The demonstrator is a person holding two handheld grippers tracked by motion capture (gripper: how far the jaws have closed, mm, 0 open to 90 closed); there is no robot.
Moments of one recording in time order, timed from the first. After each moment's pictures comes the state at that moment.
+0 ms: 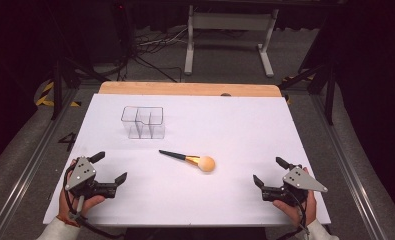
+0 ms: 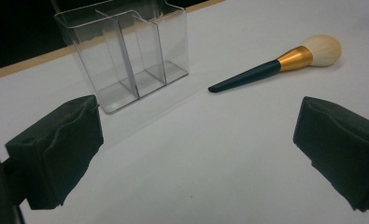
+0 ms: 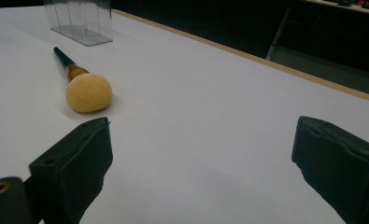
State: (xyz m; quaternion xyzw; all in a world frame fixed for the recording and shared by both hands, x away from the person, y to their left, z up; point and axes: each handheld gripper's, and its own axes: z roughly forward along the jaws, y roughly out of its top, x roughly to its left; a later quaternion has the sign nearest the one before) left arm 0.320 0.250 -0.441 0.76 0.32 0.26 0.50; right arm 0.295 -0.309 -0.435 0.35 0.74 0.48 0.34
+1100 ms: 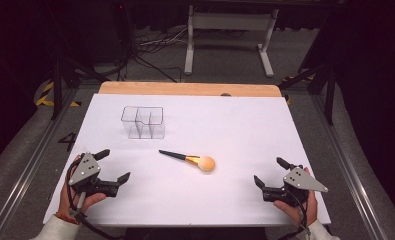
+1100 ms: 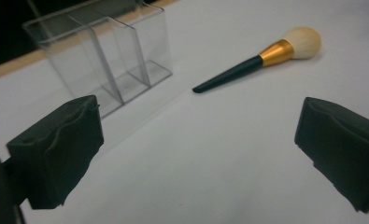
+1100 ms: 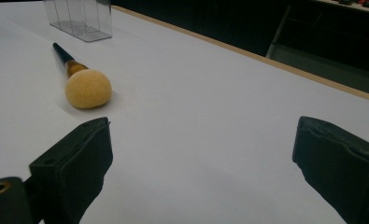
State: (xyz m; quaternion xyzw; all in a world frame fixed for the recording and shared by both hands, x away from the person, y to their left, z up) left arm 0.330 0.238 -0.421 0.80 0.29 0.21 0.47; right arm 0.294 -0.310 -0.434 0.34 0.74 0.47 0.34
